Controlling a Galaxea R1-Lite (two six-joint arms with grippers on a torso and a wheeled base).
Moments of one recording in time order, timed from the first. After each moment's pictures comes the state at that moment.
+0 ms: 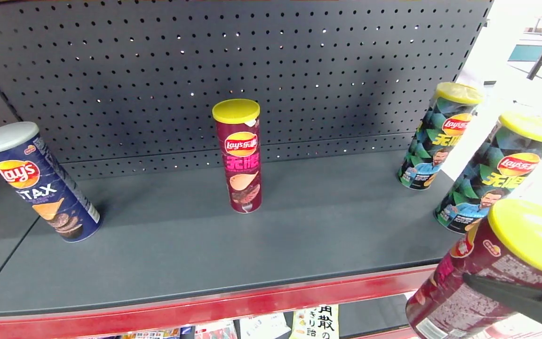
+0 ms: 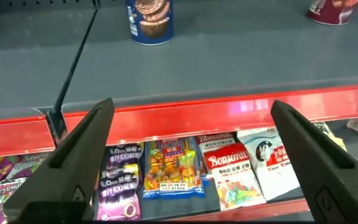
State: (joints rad) left arm 0.00 0.00 0.00 0.00 0.00 0.00; right arm 0.43 0.94 -0.49 -0.18 0.41 -0.23
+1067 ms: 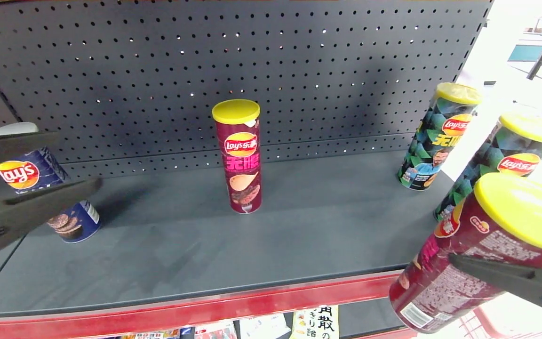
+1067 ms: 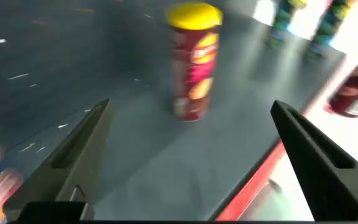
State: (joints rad) left arm -0.20 1.02 -0.78 -0.14 -0.50 0.13; right arm 0.51 1.01 -0.59 -0.18 0.41 -0.22
